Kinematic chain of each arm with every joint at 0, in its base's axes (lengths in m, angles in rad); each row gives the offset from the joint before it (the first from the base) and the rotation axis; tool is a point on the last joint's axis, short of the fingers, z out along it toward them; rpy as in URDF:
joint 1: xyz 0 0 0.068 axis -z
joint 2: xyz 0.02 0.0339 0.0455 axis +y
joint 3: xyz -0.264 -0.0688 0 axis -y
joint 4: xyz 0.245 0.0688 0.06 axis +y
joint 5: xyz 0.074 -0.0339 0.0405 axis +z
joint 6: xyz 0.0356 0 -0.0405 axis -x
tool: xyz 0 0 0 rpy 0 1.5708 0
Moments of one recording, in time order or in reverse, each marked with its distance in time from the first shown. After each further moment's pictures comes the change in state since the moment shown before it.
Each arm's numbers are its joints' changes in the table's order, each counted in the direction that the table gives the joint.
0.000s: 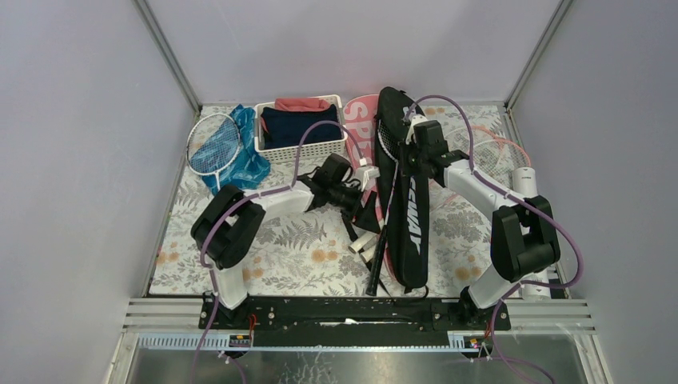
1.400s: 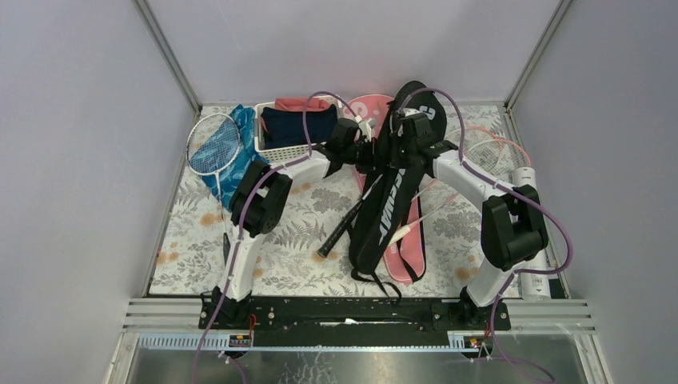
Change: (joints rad) left arm -0.111 0.384 0.506 -0.130 0.190 0.346; right arm -0.065 0.106 0.148 0.045 -0.066 -0.177
